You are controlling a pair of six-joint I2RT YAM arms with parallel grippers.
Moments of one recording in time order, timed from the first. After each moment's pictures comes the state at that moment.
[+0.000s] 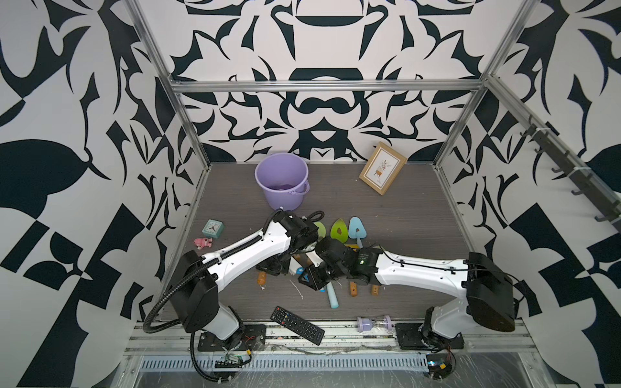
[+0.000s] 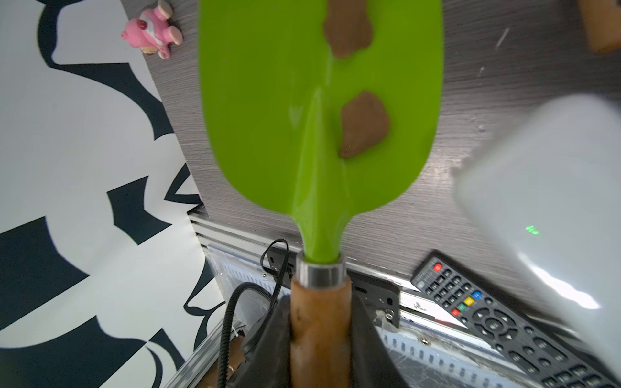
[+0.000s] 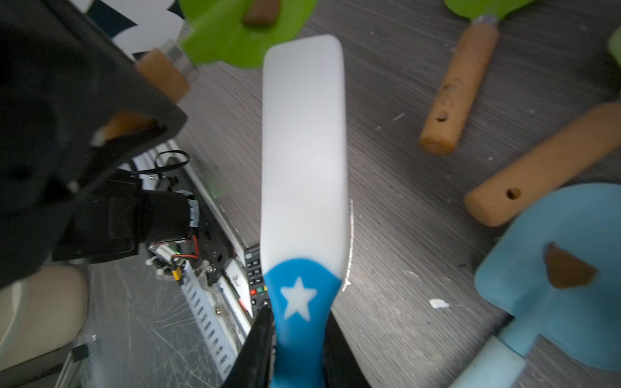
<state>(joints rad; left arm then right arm) -0.86 1.52 1.26 -1.63 -0.33 -0.73 1.10 1.52 0.98 -0.23 -0.29 0.63</state>
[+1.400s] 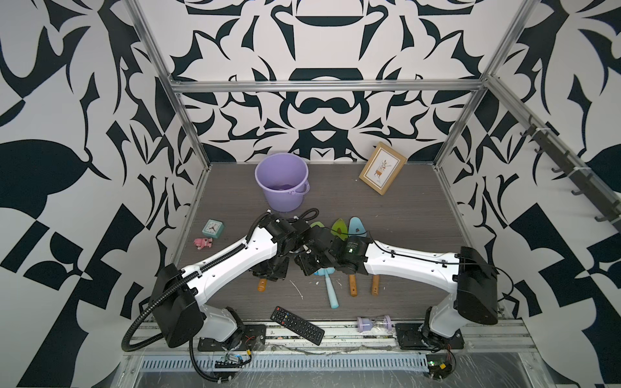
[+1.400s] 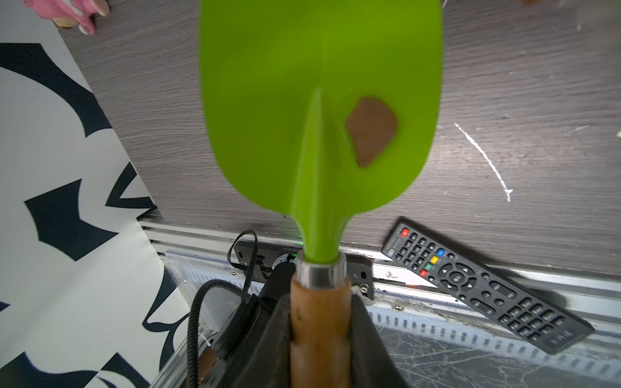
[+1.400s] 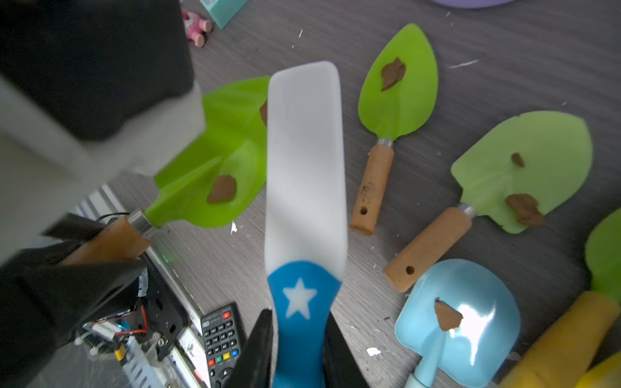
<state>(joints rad) -0.86 1.41 1.20 -1.61 -0.22 -0.69 1.14 1.62 1.23 -0.44 0.02 0.55</state>
